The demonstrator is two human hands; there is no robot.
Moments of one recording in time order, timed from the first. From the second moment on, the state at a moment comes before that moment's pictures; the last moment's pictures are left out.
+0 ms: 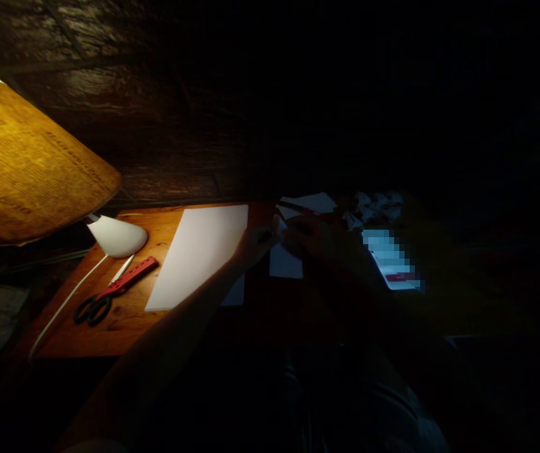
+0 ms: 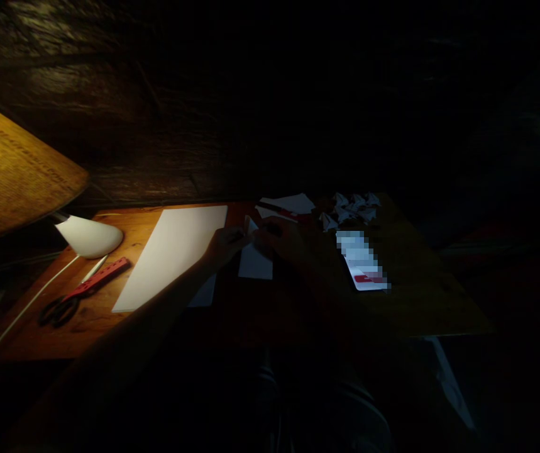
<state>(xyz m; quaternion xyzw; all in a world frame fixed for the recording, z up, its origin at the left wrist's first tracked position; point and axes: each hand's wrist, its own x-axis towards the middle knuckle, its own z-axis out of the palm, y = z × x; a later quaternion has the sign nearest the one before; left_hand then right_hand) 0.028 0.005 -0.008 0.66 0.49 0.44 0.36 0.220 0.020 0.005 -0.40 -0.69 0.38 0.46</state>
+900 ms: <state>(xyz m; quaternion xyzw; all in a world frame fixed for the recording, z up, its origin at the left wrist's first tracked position) 0.029 0.000 -0.002 0.61 0.45 0.44 0.47 0.221 0.016 0.013 -0.41 -0.70 0.41 0.42</state>
